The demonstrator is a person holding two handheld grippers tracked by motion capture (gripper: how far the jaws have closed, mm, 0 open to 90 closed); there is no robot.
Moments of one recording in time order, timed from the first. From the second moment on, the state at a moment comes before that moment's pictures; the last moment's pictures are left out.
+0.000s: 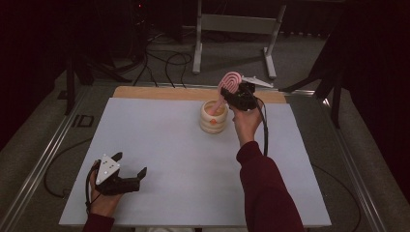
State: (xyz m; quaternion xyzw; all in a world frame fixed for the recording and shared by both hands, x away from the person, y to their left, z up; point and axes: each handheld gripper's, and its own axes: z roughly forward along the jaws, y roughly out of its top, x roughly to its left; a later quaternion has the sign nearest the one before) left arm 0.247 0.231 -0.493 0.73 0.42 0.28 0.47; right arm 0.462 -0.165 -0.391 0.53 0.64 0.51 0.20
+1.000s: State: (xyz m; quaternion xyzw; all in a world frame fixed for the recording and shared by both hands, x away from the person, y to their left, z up) left arm 0.248 0.230 -0.494 0.73 0.42 0.28 0.47; right arm 0.465 -0.159 -0.408 0.54 0.65 0.50 0.20
